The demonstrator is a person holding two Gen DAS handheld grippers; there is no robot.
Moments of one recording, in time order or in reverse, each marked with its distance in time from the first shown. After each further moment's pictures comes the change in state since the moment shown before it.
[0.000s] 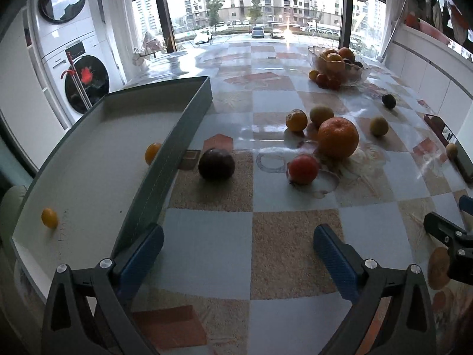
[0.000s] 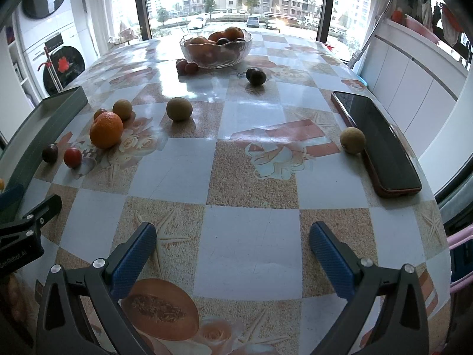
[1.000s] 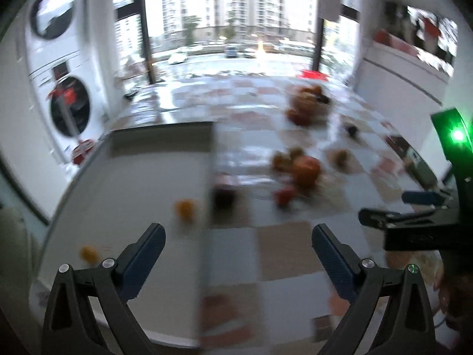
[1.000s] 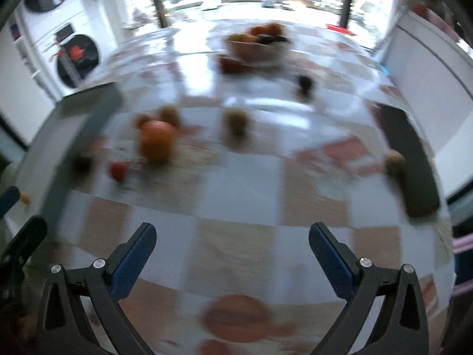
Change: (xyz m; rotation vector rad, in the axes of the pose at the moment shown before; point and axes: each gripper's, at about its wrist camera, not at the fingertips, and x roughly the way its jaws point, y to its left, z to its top) left arm -0.052 0.023 0.012 0.077 -0.099 -0.152; right arm -0.010 0.036 0.029 -0.006 0.106 0.059
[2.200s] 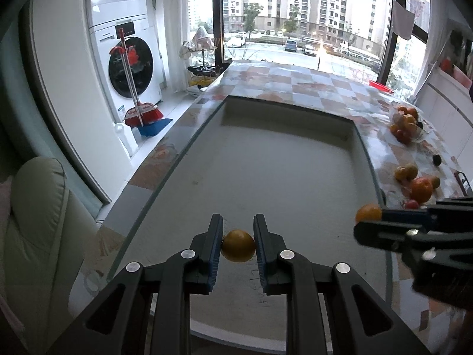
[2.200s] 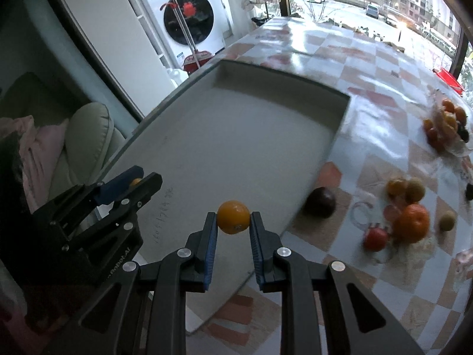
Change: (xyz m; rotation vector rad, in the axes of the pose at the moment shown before) left arm 0.006 0.146 -0.020 -0.251 0.053 0.216; right arm 0.004 0.227 0.033 -0.366 0.096 0.379
